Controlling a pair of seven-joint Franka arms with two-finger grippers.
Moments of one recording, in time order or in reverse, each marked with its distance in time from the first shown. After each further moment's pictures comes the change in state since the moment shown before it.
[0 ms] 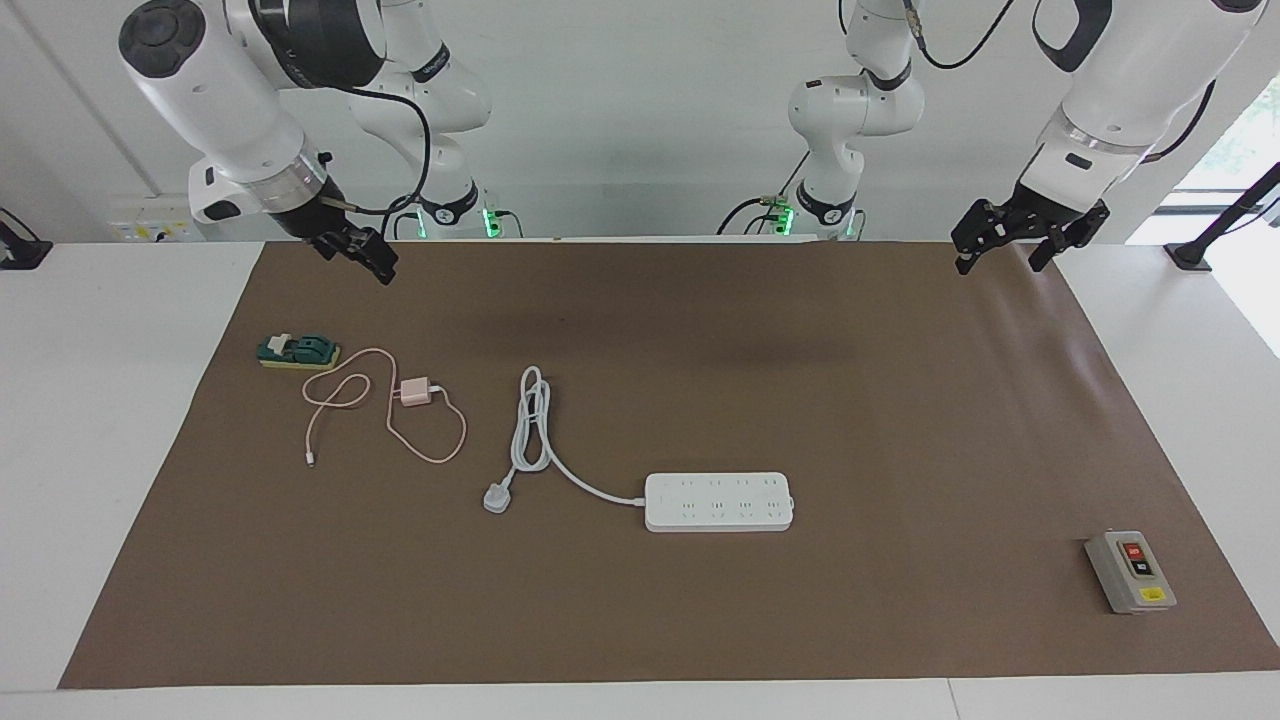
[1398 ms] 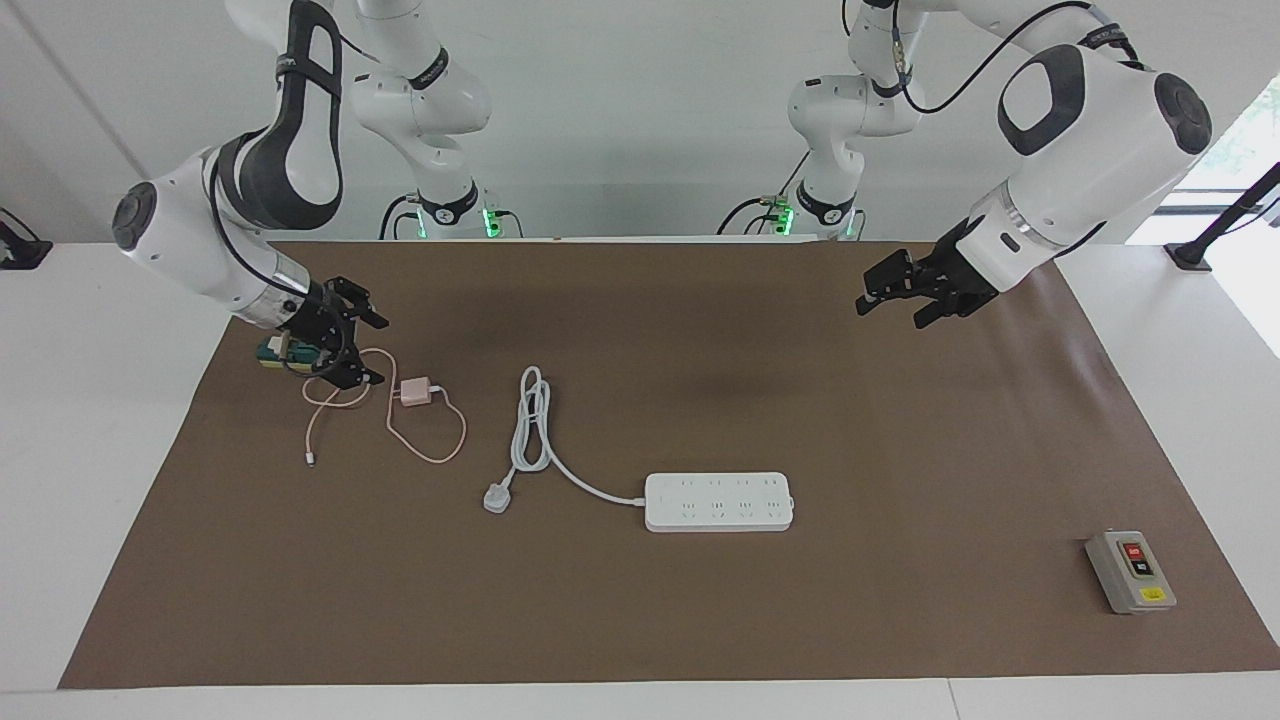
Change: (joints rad) left arm -0.031 0.184 0.009 -0.009 -0.606 0.065 0.007; right arm -0.113 0.116 -0.027 -0.324 0.310 0.343 0.253
